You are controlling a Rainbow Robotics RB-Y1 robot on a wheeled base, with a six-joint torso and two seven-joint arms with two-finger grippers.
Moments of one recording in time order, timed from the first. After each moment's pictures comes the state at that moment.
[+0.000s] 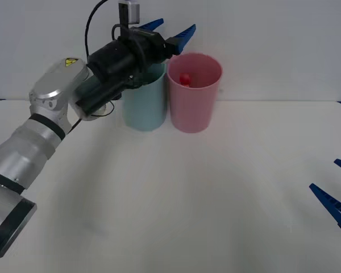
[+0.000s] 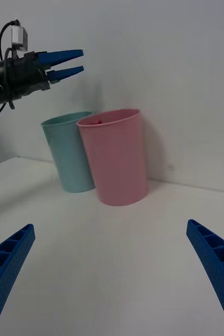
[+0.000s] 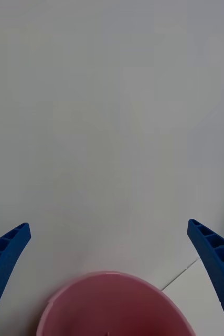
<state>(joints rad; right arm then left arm) 0.35 -0.40 -0.52 -1.66 0.96 -1.22 0.00 -0.88 0.40 -0.36 -1.08 -0.84 -0.39 0.12</state>
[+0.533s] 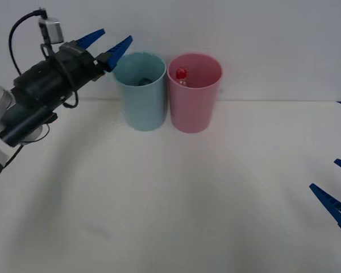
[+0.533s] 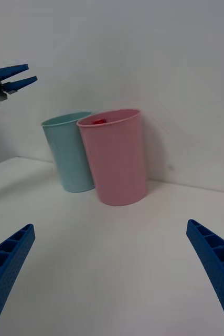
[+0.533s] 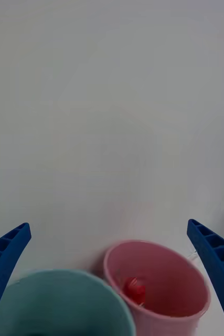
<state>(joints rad) 0.35 -0.40 -0.52 -1.66 0.96 -1.22 0.00 -0.54 0.52 -0.02 -1.31 -0.94 -0.63 0.17</state>
